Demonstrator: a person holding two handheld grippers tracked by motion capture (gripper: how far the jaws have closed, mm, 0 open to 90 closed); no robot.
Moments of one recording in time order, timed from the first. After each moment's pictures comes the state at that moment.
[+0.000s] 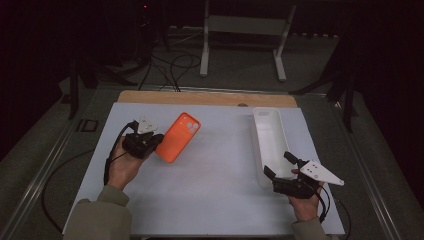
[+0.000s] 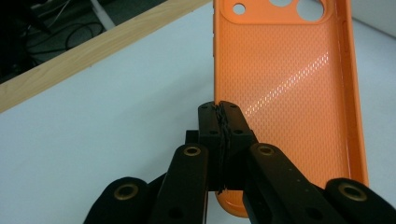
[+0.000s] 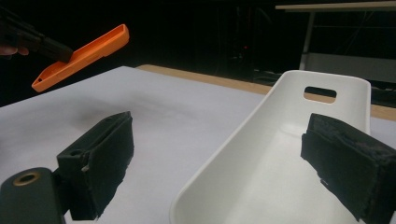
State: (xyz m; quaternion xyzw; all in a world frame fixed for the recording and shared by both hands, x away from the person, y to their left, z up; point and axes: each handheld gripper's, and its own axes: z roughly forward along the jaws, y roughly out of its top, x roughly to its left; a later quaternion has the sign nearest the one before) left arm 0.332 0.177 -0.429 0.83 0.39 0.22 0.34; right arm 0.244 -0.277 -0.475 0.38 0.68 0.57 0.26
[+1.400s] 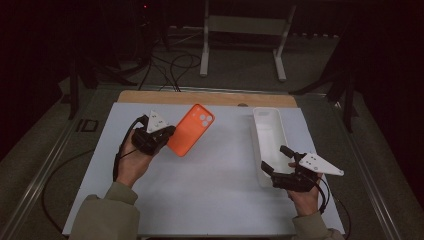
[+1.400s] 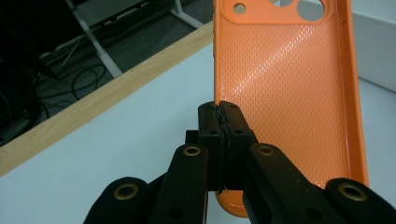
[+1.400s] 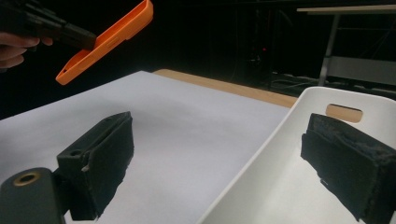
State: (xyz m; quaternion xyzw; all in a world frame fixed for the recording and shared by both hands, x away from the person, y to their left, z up) left arm 0.326 0.146 -0.400 0.82 0.34 0.26 0.38; right arm 0.256 -0.271 -0.457 0.36 0.69 0.58 0.24
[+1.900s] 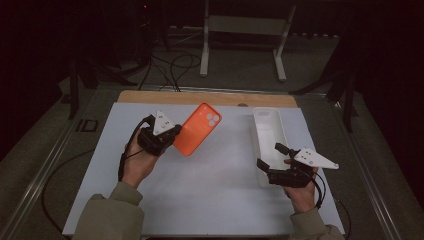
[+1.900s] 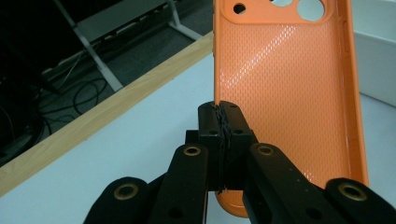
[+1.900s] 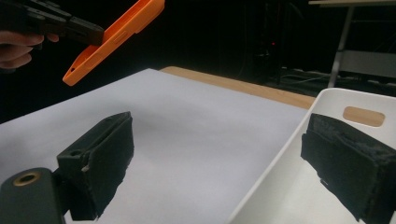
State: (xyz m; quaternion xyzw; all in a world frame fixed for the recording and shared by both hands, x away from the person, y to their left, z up) left arm 0.321 0.132 -0.394 0.82 0.32 0.27 0.39; right arm 0.266 -0.262 -0.452 0.36 0.70 0.58 0.21
